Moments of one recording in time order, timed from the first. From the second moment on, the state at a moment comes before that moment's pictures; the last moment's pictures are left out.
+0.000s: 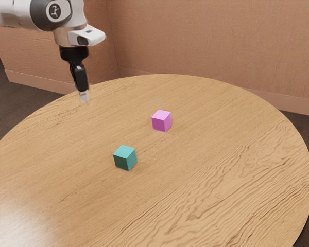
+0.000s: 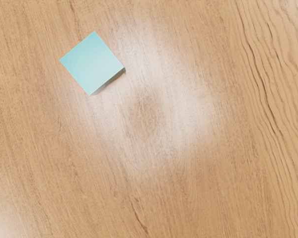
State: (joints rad) arm -0.07 0.04 0.06 -1.57 0.02 1.50 0.67
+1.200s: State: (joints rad) arm -0.05 0.30 0.00 -1.89 0.05 2.21 1.39
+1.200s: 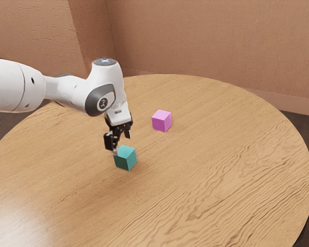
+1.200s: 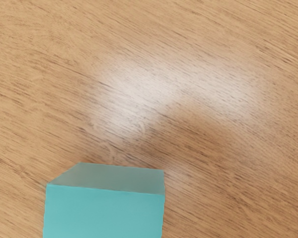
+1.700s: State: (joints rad) arm -0.01 0.46 0.00 -1.78 0.00 2.24 1.52
